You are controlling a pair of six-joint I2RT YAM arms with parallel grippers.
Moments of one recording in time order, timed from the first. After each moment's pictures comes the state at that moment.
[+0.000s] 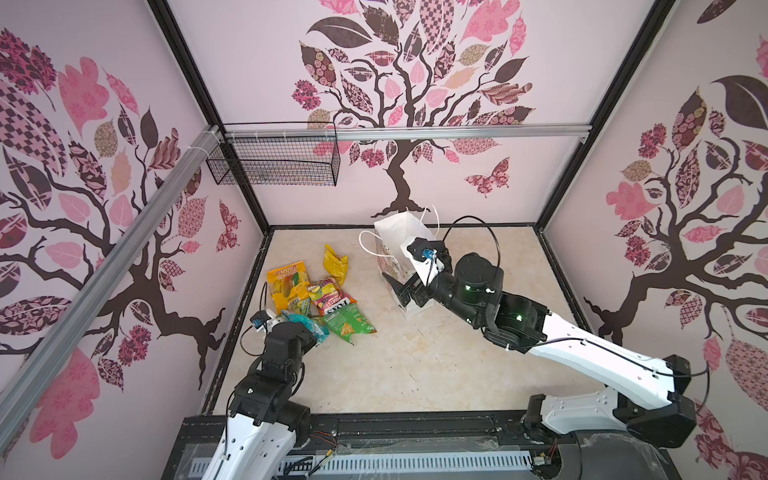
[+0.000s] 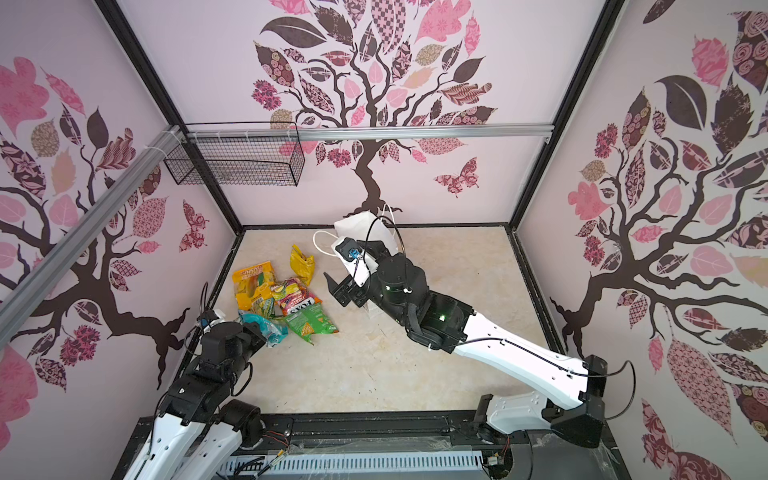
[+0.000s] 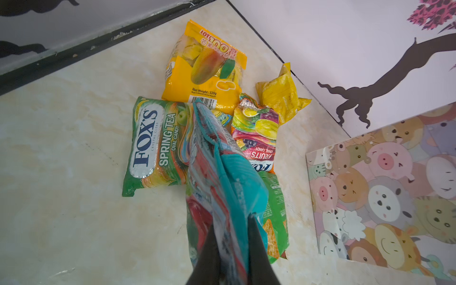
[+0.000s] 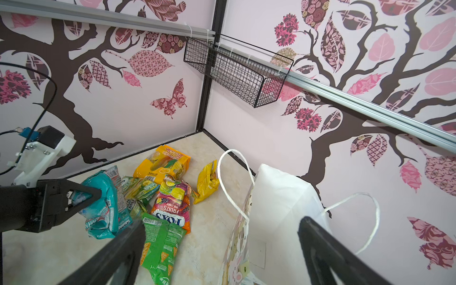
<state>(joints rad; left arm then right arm) -0.29 0.45 0.52 -0.70 -0.36 -0.87 1.06 1.27 1.35 -0.17 0.31 -0.19</state>
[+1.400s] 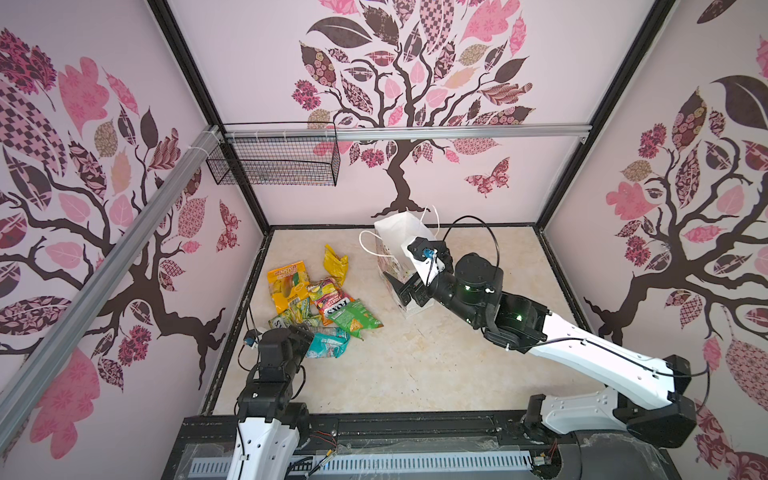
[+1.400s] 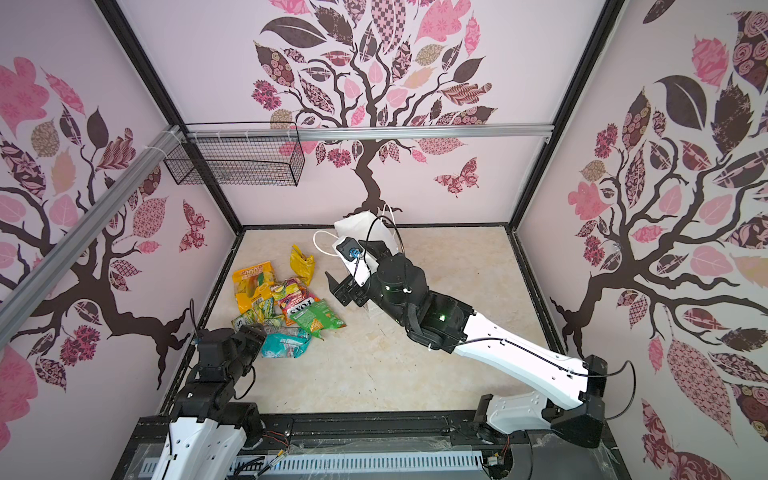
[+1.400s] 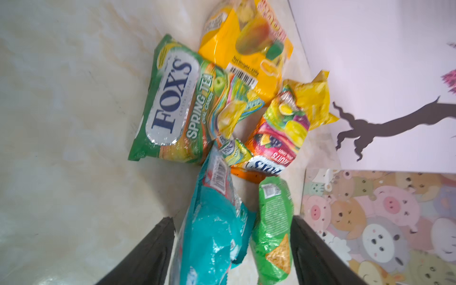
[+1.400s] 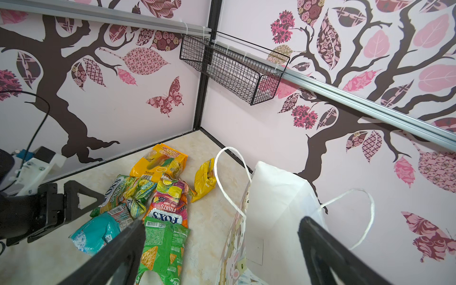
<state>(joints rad) -0.04 0.40 0.44 -0.69 -0.15 -1.04 1.06 1.27 1.35 -0.18 0.33 -0.19</state>
